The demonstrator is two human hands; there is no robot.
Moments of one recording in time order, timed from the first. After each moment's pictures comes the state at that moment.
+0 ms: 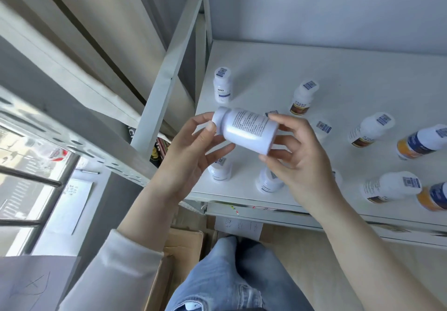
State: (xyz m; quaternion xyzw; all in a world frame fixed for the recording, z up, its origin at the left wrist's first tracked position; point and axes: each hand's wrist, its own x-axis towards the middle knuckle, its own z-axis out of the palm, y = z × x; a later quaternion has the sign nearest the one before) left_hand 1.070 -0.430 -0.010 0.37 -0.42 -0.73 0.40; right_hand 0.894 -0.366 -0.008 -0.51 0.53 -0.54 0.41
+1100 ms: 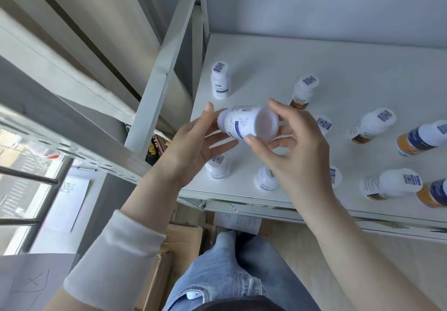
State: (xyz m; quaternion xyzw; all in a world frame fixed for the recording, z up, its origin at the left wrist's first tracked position) left_hand 1.056 -0.450 -0.011 0.41 -0.41 -0.75 0.32; right_hand 0.908 -0.381 -0.002 -0.54 0.64 -0.52 0.18
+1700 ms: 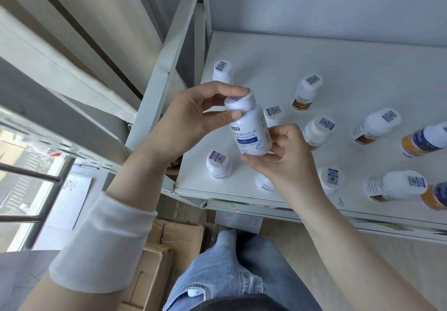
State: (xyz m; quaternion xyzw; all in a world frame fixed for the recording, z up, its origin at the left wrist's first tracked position) left_hand 1.058 -0.471 0.021 0.32 -0.68 -0.57 0.33; right_hand 0.908 -0.381 -0.023 -0.42 0.62 -0.51 0.41
